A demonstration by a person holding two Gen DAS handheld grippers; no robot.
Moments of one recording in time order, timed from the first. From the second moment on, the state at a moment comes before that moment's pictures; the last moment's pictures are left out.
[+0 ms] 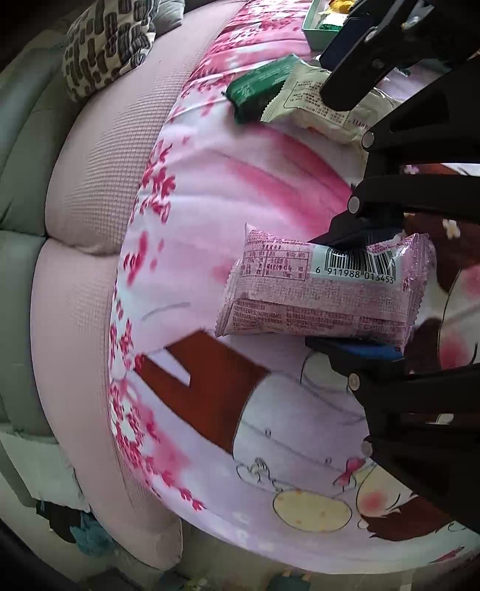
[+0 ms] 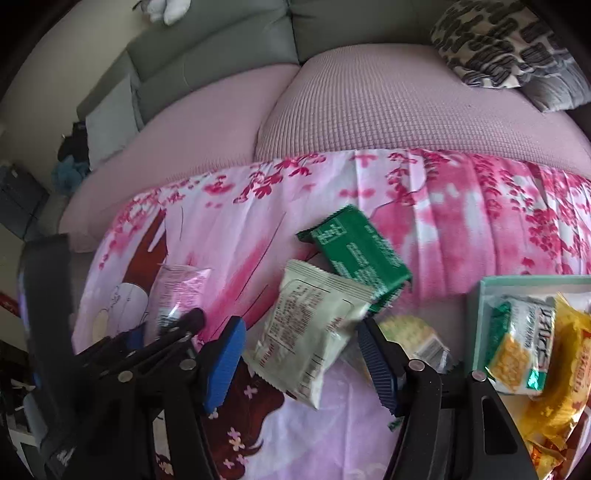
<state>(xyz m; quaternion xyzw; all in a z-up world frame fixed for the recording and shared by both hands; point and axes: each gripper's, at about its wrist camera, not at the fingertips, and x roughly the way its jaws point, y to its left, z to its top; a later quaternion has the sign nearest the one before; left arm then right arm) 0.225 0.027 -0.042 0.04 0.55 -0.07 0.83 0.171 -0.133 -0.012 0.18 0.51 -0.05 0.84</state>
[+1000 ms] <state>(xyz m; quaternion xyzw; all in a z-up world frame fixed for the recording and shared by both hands) 0.219 0.028 -0.041 0.08 0.54 -0.08 0.83 0.200 -0.101 -0.044 0.08 0.59 -0.08 0.80</state>
